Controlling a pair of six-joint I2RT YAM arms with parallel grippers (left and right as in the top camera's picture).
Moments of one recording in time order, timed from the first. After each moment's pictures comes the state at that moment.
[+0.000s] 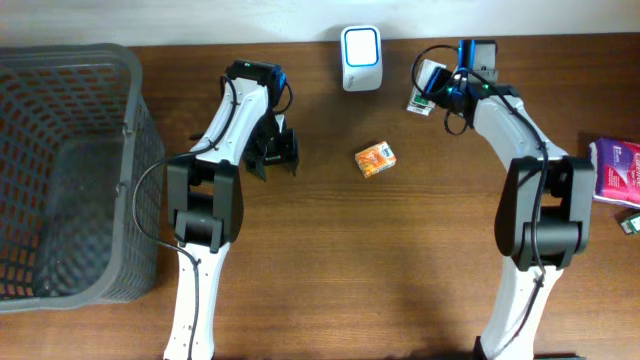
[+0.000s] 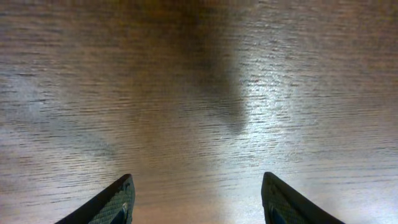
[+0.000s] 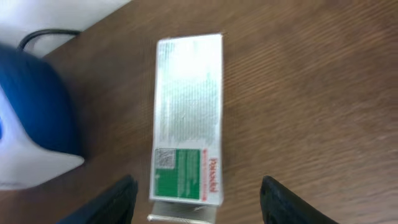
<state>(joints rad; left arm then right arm) -0.26 2.56 2.29 -1.55 0.21 -0.30 -0.01 2.21 1.67 -0.32 -0.04 0.46</state>
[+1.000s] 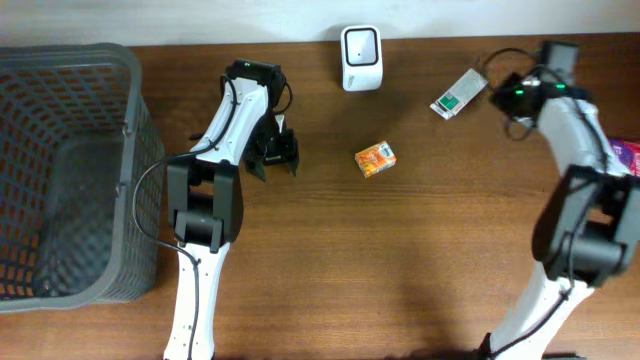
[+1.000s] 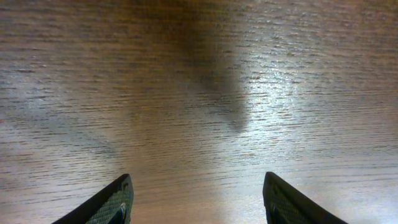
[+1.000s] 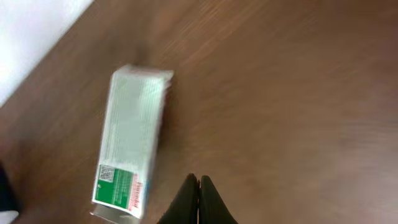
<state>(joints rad) -0.26 2.56 2.29 -1.55 0.21 -0.30 -0.27 2.12 1.67 -0.50 -0.09 0.49</state>
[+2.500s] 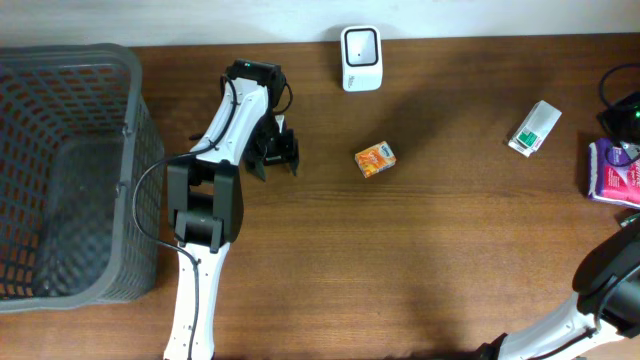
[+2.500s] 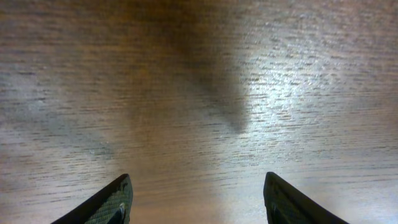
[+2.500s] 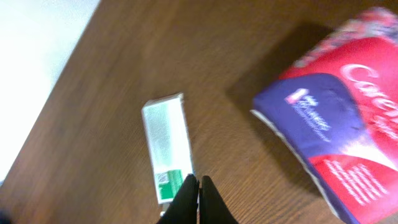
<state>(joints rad) -0.26 2.56 2.29 -1.55 0.21 -0.30 -0.61 1.95 1.68 -0.68 -0.20 0.43</state>
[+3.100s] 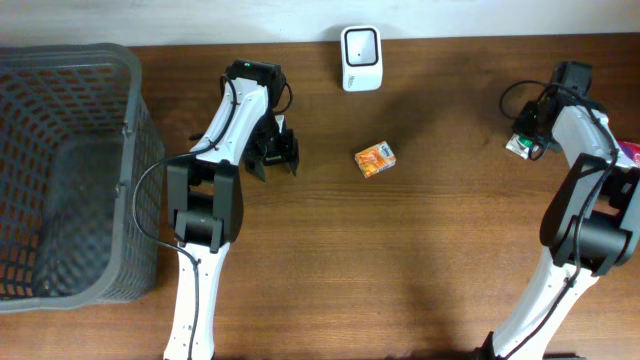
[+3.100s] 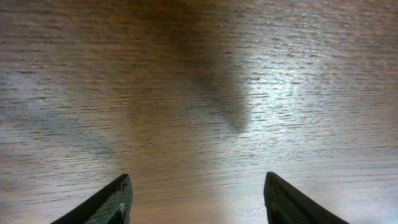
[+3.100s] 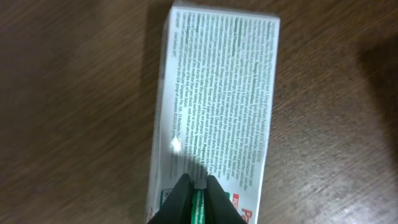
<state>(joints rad) -0.26 2.56 2.29 -1.55 0.21 -0.30 -0.35 2.24 1.68 -0.54 0.10 0.23</state>
